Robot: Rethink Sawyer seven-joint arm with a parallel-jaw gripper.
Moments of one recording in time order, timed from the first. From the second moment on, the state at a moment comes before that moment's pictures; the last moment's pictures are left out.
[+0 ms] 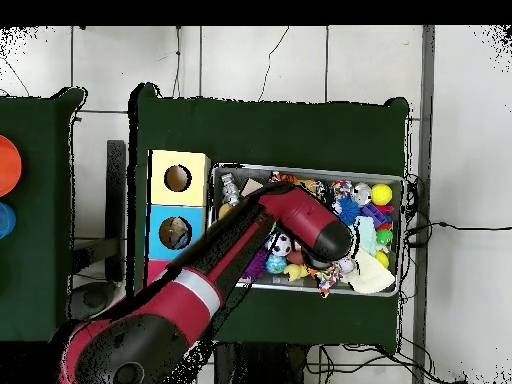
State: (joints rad) arm 0.22 0.15 -0.80 1.07 -1.92 -0.94 4.02
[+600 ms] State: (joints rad) arm 0.23 0.10 -0.79 1.07 -1.92 -1.01 4.02
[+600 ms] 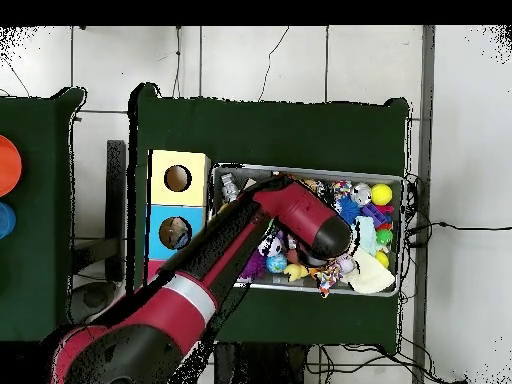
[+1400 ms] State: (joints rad) arm 0.20 0.09 -0.76 1.07 -1.92 -0.98 4.02
